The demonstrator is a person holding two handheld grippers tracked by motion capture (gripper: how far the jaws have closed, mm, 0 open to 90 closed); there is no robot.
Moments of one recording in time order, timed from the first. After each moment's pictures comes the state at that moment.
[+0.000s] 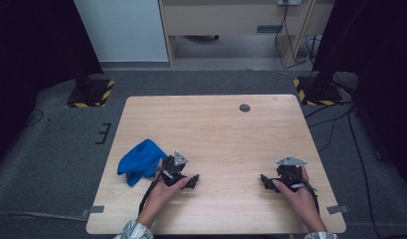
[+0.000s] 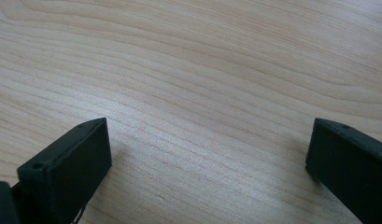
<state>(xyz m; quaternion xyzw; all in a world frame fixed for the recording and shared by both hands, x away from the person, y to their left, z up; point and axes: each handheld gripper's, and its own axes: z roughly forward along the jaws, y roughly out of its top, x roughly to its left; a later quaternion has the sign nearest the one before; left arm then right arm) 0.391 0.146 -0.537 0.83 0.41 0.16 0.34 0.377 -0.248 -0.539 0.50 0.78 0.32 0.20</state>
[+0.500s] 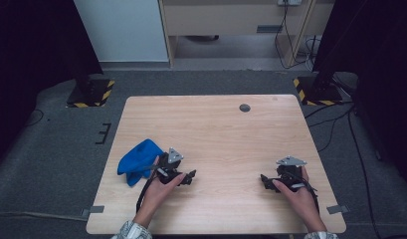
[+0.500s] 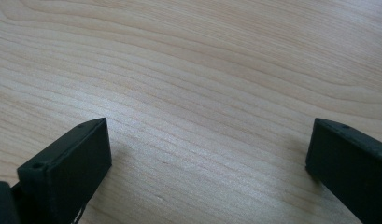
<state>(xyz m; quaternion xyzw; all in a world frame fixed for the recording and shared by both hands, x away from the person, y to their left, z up) 0.390 0.162 -0.517 0.82 0.41 0.18 0.37 0.377 -0.248 -0.539 0.50 0.78 0.32 0.20</state>
